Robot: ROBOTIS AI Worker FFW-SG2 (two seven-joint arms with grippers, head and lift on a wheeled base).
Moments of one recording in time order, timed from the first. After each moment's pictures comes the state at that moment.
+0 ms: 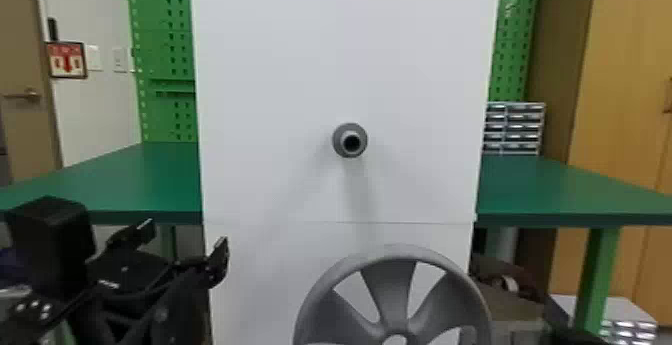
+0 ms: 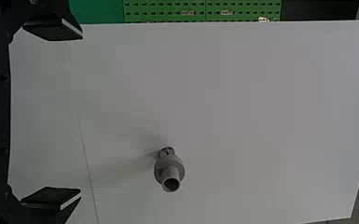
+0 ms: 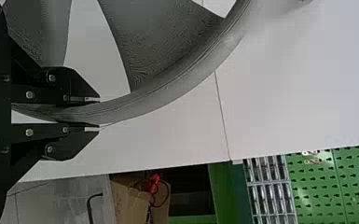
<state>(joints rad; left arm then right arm) -0.09 0.18 0.02 -2.30 0.22 0.60 -0.19 0.04 0.00 -0.04 -2.04 -0.22 0.58 -0.04</state>
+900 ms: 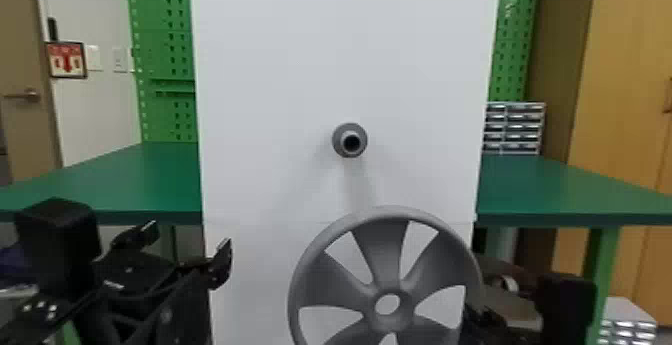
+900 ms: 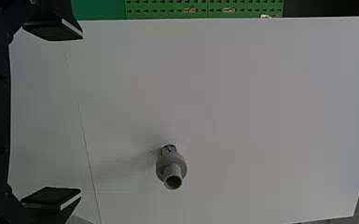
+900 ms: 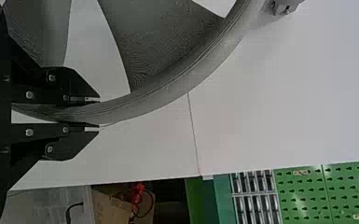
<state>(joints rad) -0.10 0.18 0.01 -2.29 0.22 0.60 -0.19 -0.10 0.00 -0.04 -2.09 -0.21 0.76 -0.04</state>
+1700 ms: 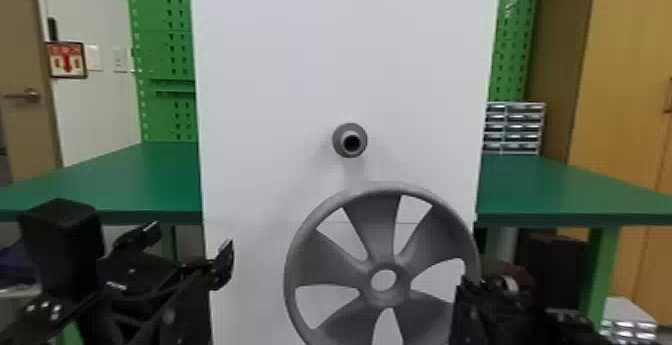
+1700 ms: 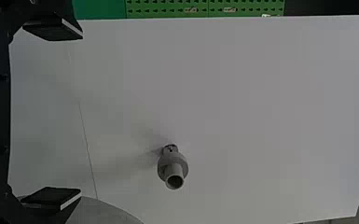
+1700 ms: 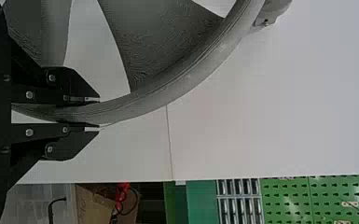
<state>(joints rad) -0.10 0.18 0.01 -2.29 0.21 0.60 -0.19 -0.18 0.00 -0.02 -2.15 -0.17 0.89 -0.06</state>
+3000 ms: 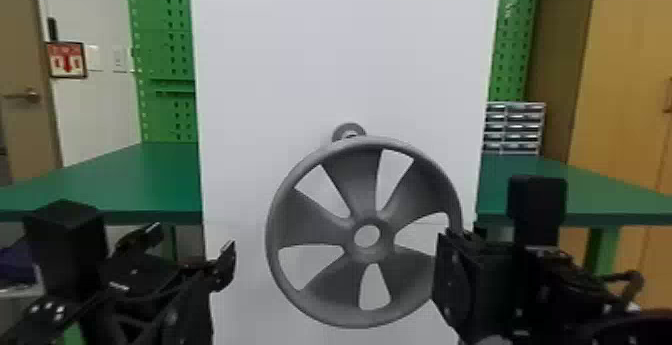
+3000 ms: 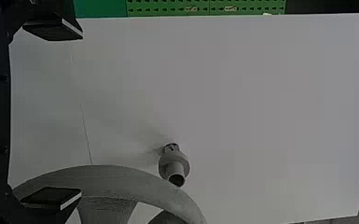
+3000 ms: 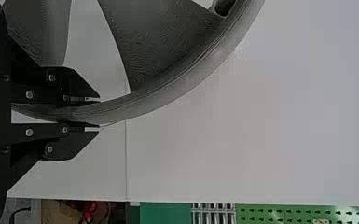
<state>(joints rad) -0.10 0.18 0.00 -2.28 0.21 0.60 -0.19 -0.35 0.00 0.03 -2.18 -0.16 1.02 -0.08</state>
